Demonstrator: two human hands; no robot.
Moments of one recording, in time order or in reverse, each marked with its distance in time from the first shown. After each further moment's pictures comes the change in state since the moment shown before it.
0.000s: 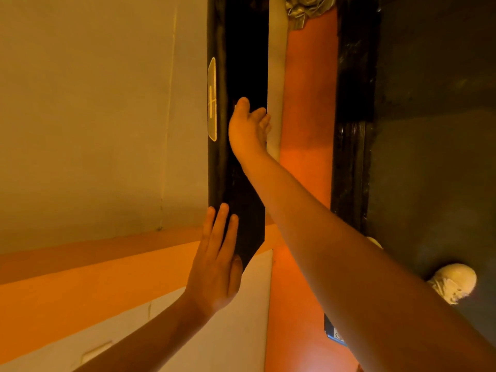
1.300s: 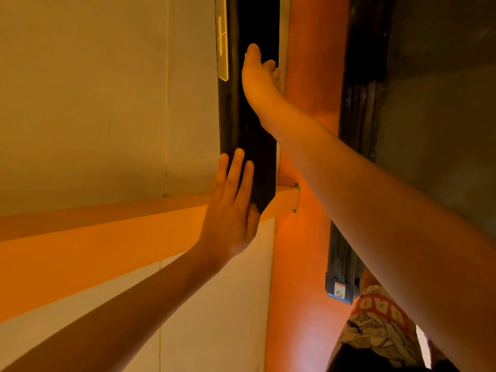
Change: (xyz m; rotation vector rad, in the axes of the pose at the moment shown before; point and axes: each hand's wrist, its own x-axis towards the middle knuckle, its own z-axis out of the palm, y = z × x) left_hand -0.001 -0.004 0.000 0.004 0.004 0.046; right_hand -0.011 0.006 0.003 -0.118 0.033 0.064
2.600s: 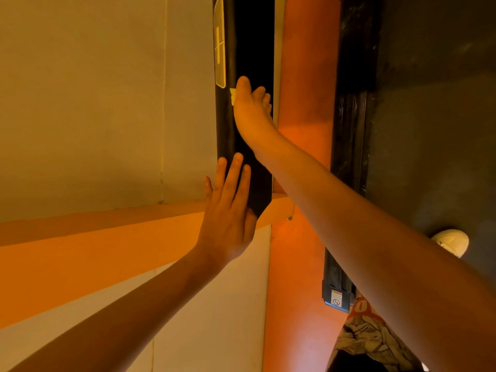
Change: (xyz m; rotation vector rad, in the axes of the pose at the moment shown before) left_hand -0.001 -0.002 0.005 0.009 -0.023 -0.060; right_hand -0.030 0.027 0.010 0.021 -0.033 -0.082
